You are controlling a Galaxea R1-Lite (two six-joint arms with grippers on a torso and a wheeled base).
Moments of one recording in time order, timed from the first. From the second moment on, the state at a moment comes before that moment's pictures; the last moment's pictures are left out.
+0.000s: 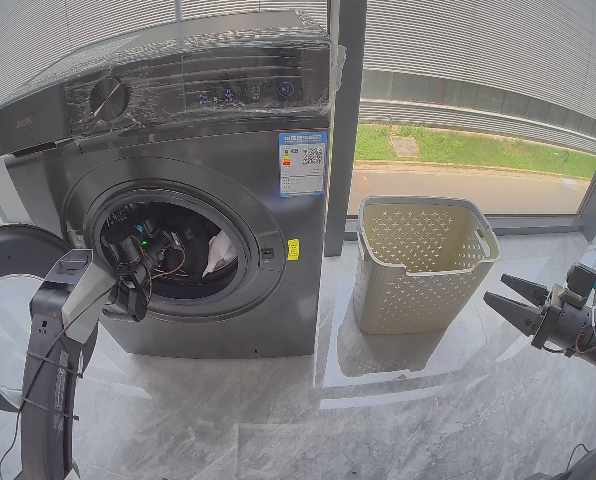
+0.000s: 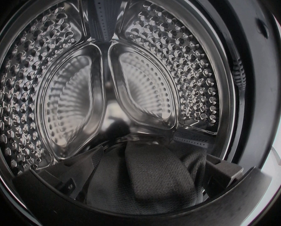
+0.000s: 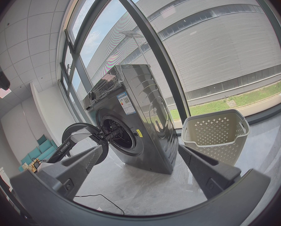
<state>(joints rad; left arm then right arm) 0.00 2.75 -1.69 -1.28 -0.35 -0.15 0.10 1.51 -0.11 -1.35 0.60 0.30</state>
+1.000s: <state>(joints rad) -0.02 2.69 -1.67 -1.26 -0.21 -0.26 0.10 1.51 -0.11 -1.35 0.60 0.30</state>
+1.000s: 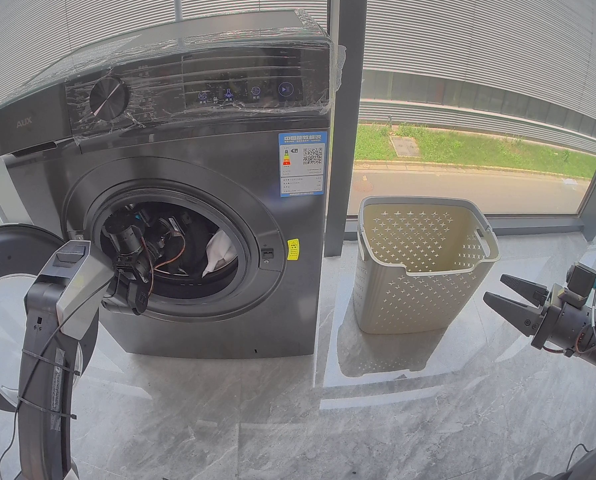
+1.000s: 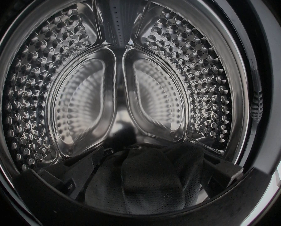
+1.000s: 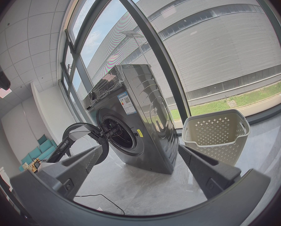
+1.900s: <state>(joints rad) -0.04 2.68 -1.49 -1.30 -0.21 -0.23 0.10 1.51 -0.11 -1.35 0.60 0.30</state>
